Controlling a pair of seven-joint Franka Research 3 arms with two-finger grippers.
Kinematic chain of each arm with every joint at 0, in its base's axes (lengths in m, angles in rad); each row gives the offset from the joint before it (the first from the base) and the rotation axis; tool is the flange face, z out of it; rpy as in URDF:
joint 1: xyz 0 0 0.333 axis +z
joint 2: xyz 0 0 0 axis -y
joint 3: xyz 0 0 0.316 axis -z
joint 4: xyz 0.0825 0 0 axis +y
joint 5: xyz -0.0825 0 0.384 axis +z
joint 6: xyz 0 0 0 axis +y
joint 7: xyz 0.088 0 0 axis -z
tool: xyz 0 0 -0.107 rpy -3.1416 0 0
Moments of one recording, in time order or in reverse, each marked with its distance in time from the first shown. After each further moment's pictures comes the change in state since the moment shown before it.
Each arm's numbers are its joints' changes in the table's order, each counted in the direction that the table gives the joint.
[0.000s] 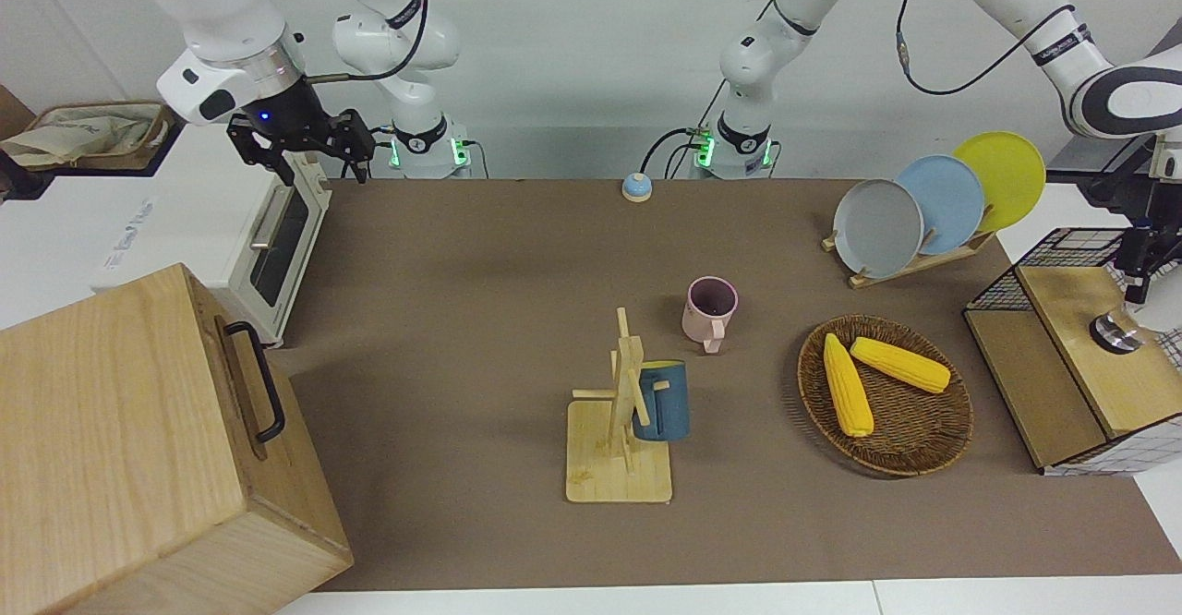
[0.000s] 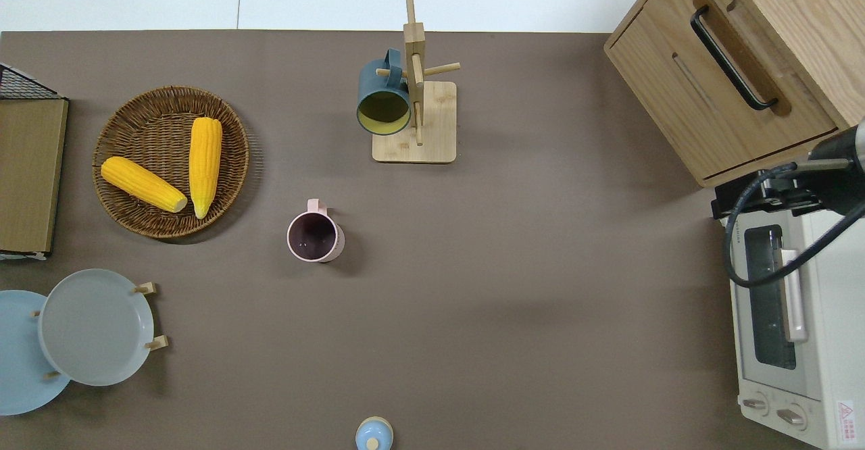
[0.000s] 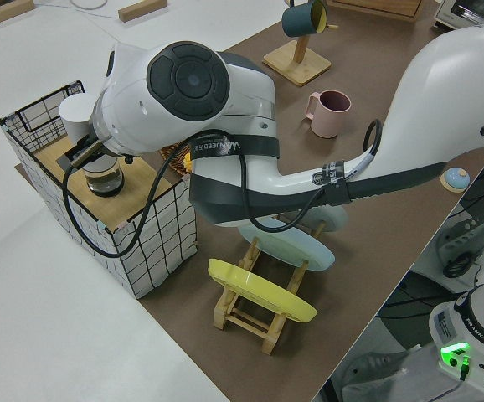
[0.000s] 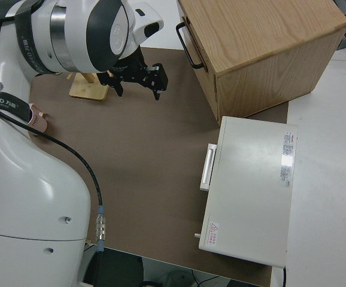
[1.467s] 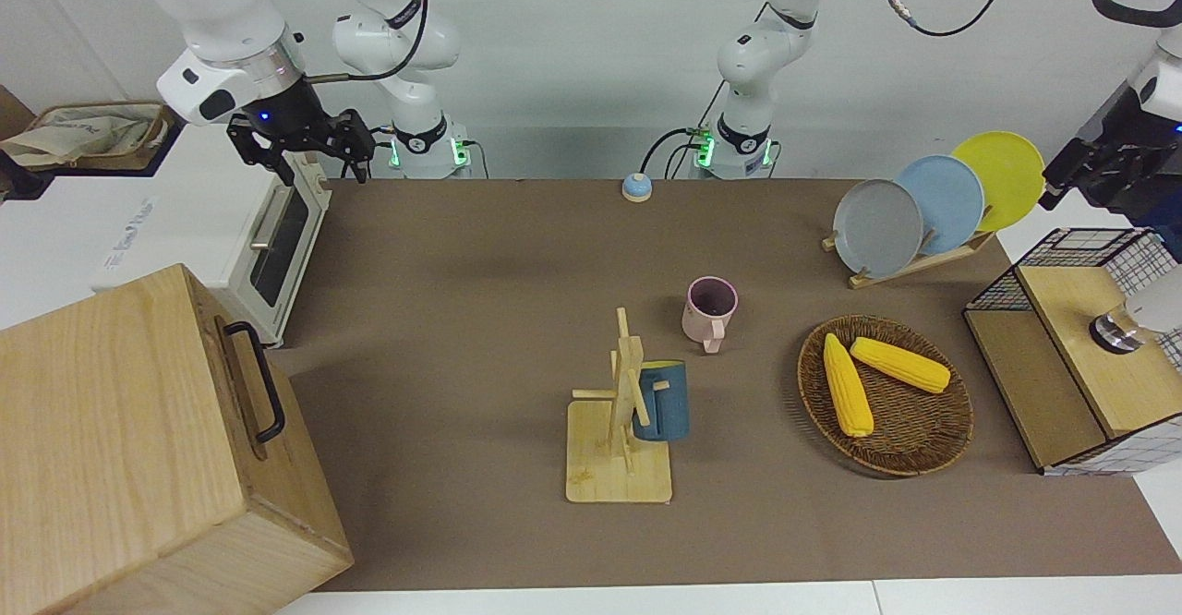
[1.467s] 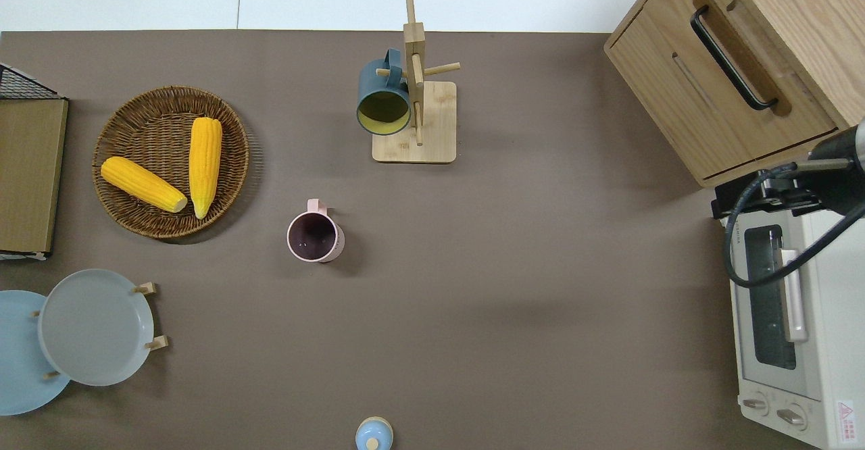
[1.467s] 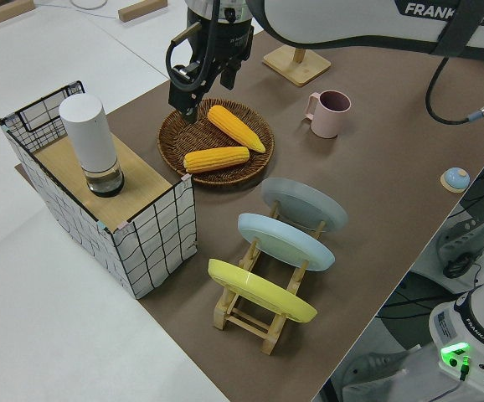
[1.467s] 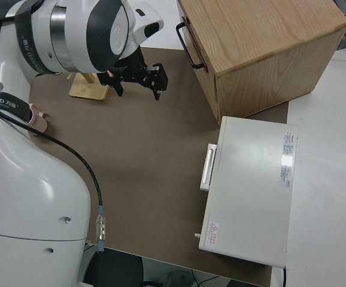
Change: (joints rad) left arm -0.099 0.195 0.050 -0.150 0.492 0.757 -0.557; right arm 0.000 0.000 0.000 0.000 0.000 0.000 0.000
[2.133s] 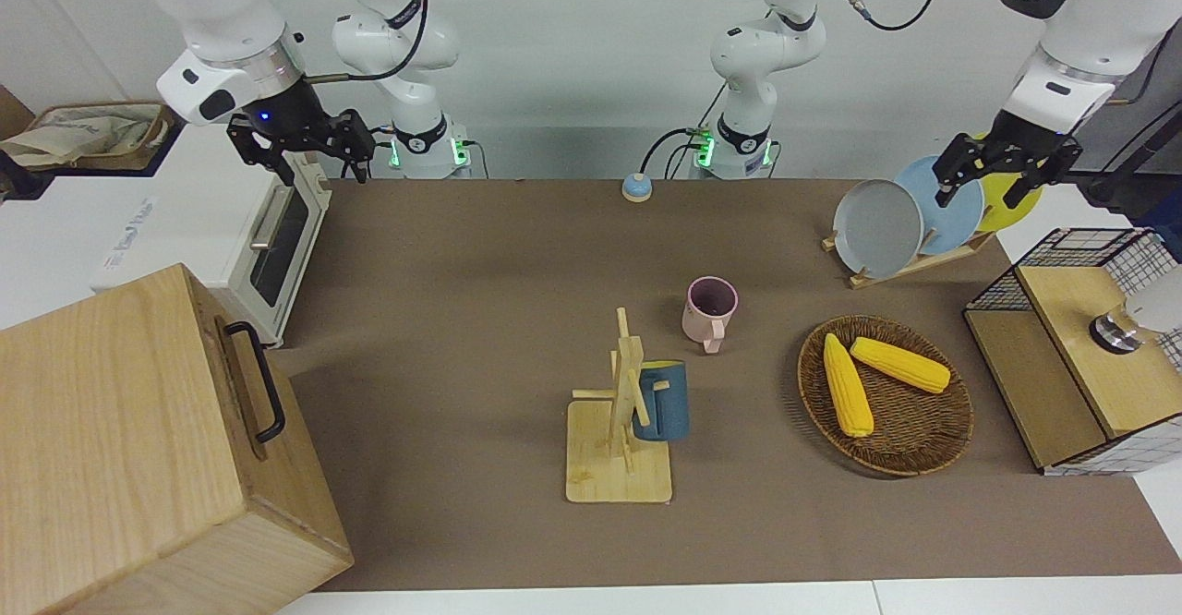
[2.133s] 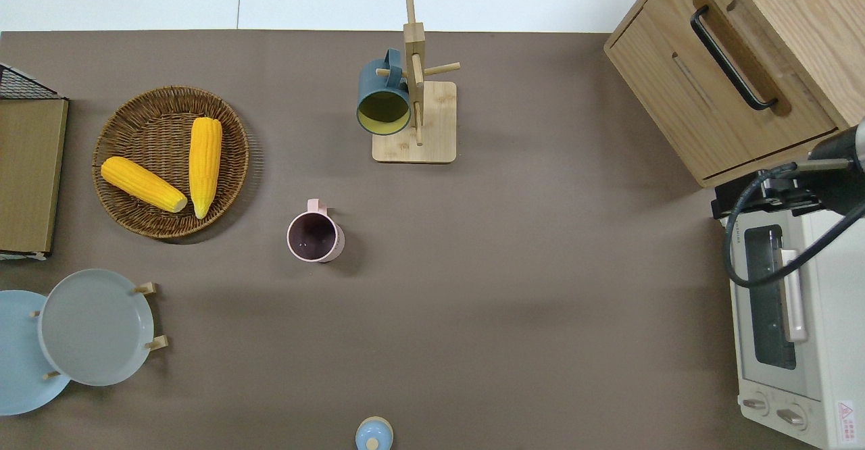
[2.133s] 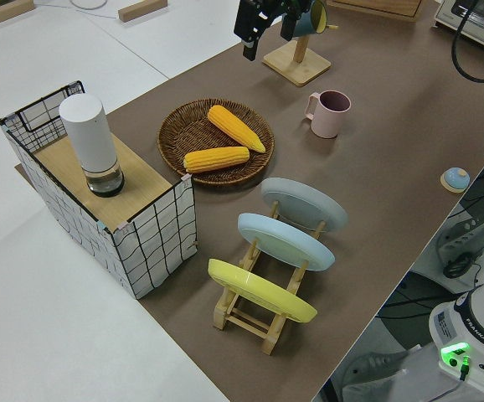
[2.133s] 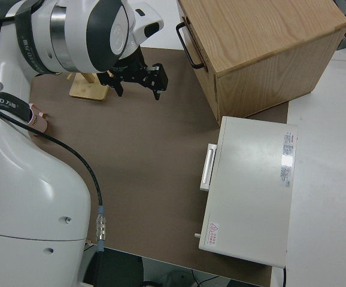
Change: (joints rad) left arm -0.392 0.047 -0.095 0.001 0.067 0.098 -0.117; right arm 0.000 0.000 0.000 0.000 0.000 0.000 0.000
